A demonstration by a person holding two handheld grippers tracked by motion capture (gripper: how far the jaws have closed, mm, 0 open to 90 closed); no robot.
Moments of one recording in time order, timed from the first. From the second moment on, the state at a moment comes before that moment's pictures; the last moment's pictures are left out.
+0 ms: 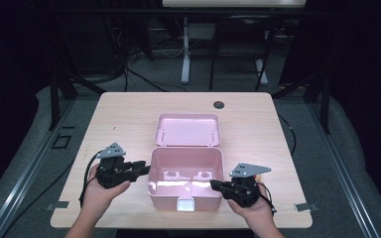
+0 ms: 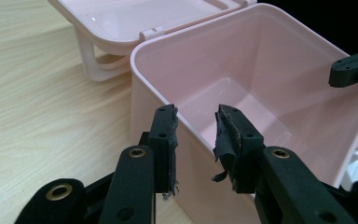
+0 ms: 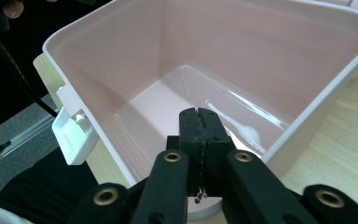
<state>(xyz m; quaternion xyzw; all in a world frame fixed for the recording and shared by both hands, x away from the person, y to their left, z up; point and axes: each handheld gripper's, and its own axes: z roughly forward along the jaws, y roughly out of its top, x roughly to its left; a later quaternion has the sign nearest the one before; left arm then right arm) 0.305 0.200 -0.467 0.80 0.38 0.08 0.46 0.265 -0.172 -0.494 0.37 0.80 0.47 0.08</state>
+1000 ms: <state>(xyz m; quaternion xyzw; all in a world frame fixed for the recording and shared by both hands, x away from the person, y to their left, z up) 0.293 0.219 -0.461 0.78 0.39 0.07 0.48 0.276 -0.195 -0.444 0.37 0.78 0.50 0.12</state>
